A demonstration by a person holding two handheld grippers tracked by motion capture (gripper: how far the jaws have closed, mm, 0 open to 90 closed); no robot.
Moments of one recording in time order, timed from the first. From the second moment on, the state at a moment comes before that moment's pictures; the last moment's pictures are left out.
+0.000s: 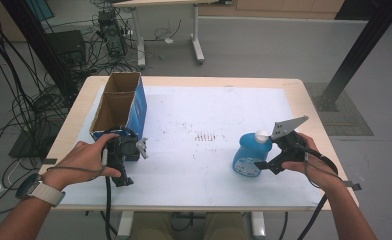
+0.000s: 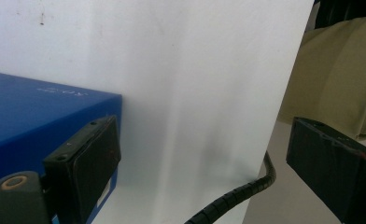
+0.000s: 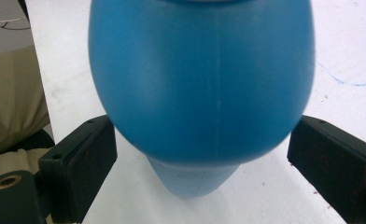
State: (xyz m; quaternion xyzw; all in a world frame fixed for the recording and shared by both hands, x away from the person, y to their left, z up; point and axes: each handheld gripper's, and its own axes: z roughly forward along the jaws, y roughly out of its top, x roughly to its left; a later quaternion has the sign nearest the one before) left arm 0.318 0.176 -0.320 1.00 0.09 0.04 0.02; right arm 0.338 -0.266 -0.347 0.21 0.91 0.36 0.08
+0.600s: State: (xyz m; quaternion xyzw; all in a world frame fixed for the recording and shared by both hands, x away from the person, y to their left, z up) left arm 0.318 0.174 -0.323 0.99 0.09 0.04 0.02; right arm 0.338 -0.262 -0.356 0.20 0.90 0.38 0.08
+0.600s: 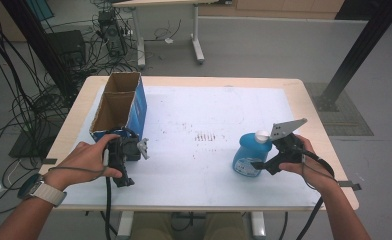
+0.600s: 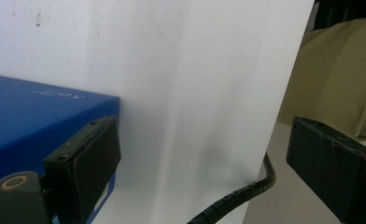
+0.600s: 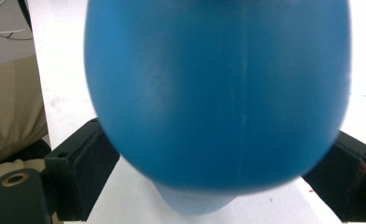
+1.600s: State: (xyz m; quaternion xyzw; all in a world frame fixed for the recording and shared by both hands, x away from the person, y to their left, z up) left arm 0.319 0.173 -0.325 0.99 0.09 0.04 0.02; right arm 0.339 -0.263 -0.366 0.20 0.89 0.41 0.08
